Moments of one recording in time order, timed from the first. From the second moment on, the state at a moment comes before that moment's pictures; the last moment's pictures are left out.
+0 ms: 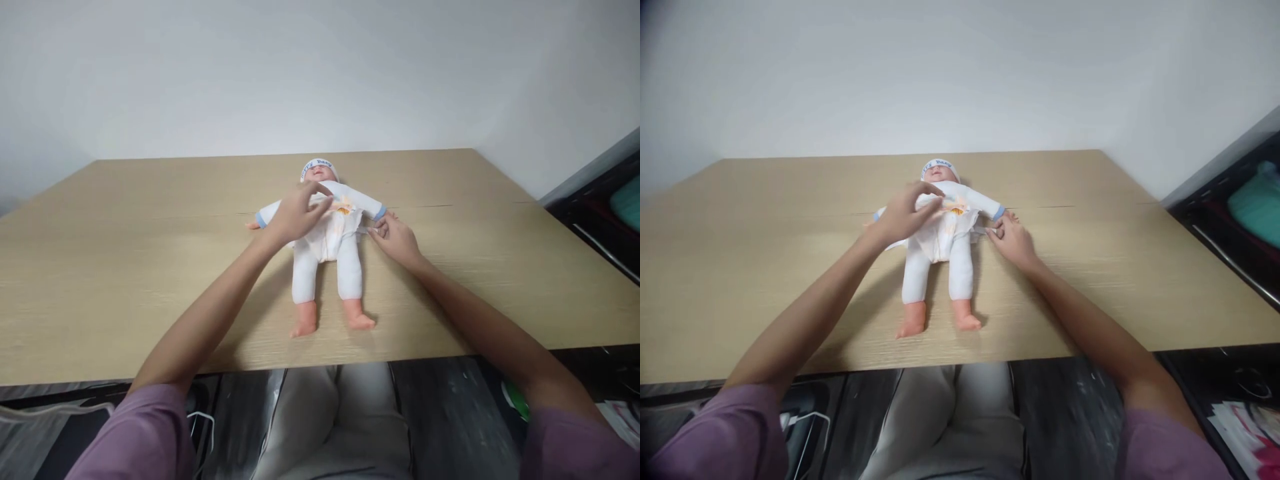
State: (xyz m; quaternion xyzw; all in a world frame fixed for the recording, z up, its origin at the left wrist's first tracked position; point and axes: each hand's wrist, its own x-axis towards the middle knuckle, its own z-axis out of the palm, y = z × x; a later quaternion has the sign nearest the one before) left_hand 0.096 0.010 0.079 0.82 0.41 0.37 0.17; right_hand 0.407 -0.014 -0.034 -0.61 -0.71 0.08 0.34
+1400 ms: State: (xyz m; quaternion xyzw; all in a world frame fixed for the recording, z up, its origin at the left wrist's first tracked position) left_hand 0.088 0.044 0.066 0.82 0.29 0.24 0.43; right_hand 0.336 -0.035 -0.013 -0.41 -0.76 0.11 0.49
